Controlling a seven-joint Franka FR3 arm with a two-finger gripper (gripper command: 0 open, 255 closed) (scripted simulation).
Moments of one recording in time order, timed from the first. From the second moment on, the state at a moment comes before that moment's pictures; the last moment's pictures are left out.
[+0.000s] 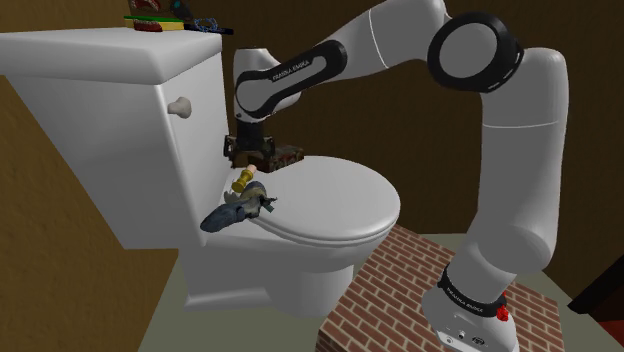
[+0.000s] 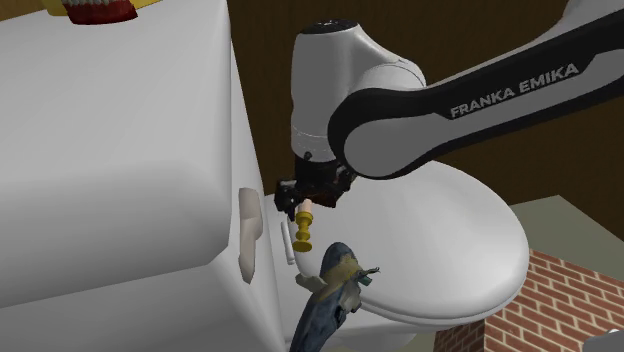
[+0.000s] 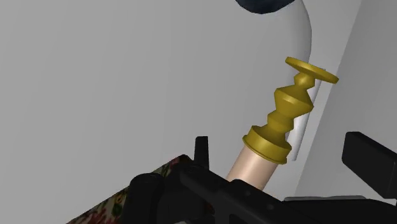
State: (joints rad) arm -0.03 0.37 0.19 -1.73 -0.07 2.16 0.82
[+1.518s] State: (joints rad) arm -0.02 0.48 0.17 -1.70 -0.10 2.23 0.85
